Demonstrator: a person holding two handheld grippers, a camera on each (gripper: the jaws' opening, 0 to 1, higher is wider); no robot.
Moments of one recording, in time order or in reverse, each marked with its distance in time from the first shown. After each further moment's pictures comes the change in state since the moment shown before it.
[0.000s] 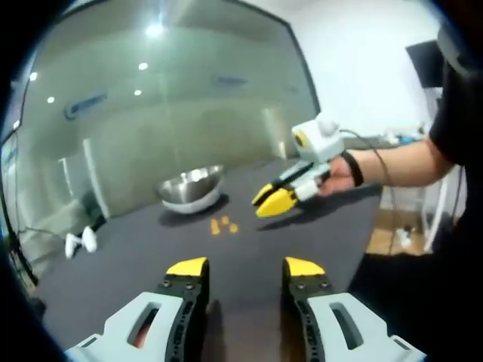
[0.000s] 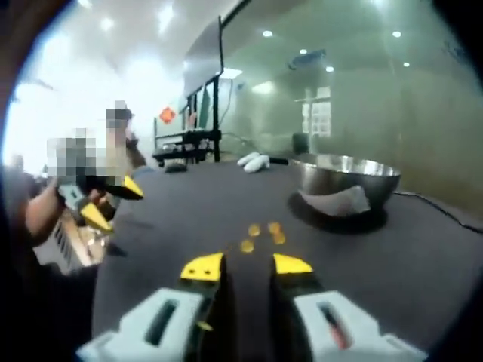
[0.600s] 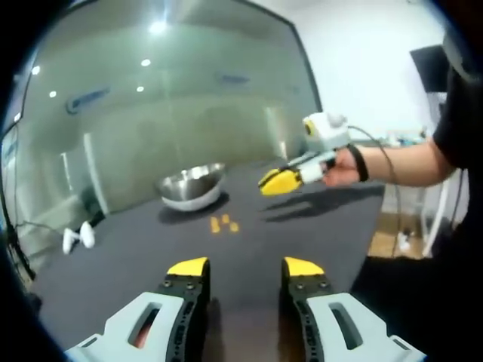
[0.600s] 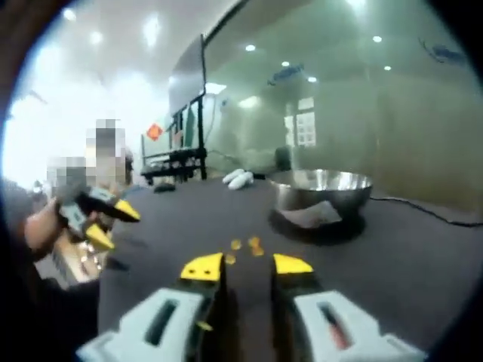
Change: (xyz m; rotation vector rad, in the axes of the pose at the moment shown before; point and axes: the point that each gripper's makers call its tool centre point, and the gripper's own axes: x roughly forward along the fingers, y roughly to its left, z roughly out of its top) left arm 0.004 0.003 -0.002 -0.024 0.004 0.003; right arm -0.032 -0.009 0.016 0.051 -0.093 -0.081
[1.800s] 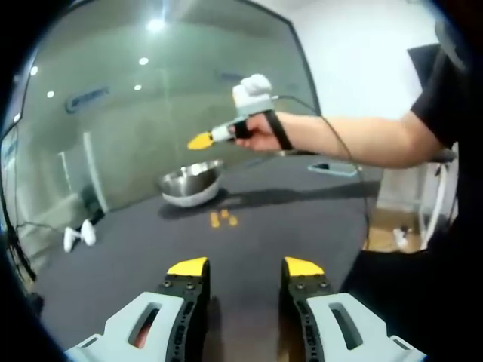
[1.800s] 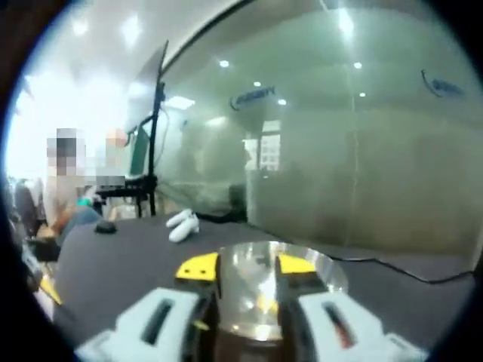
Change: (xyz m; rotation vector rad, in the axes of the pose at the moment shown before) left arm -0.009 -0.006 -0.003 0.007 0.019 -0.016; right arm 0.088 -0.110 0.122 0.044 -0.126 -0.260
